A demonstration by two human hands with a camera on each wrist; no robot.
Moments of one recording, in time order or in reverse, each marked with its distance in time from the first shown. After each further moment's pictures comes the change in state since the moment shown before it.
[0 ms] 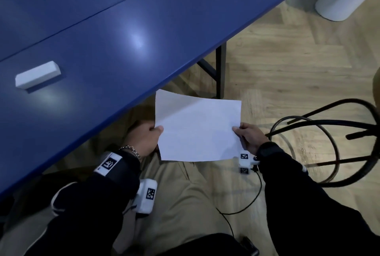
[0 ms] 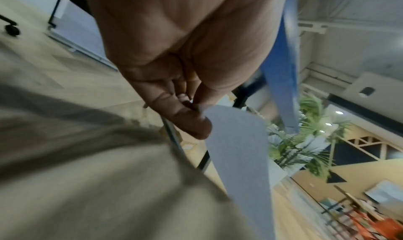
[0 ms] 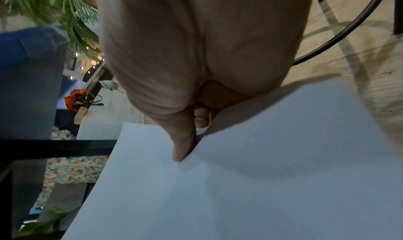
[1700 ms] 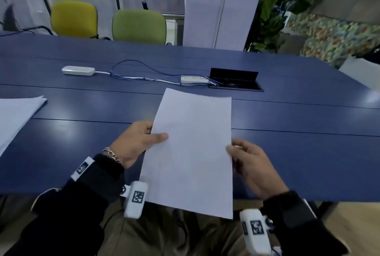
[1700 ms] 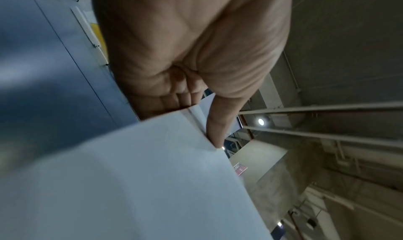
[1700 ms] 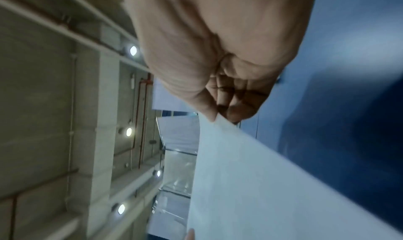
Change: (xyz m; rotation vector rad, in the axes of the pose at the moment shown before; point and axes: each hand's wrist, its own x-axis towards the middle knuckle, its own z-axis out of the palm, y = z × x) left_hand -0.205 -0.192 -0.328 -0.881 0.429 0.312; right_hand -0.287 -0.144 0.421 -0.219 -0.761 -0.539
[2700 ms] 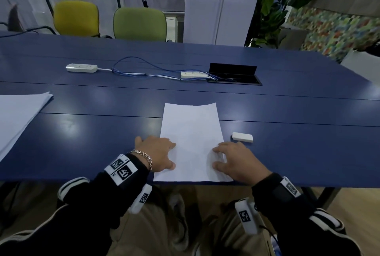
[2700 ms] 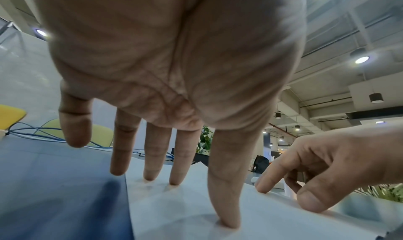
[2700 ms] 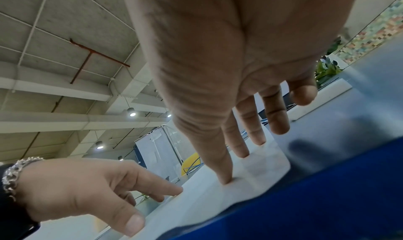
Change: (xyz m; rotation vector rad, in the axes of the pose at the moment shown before) left_hand -0.019 -0.004 0.056 1.551 -0.187 -0.268; right_hand -0.003 0.008 0.002 -1.559 -0.238 -0.133
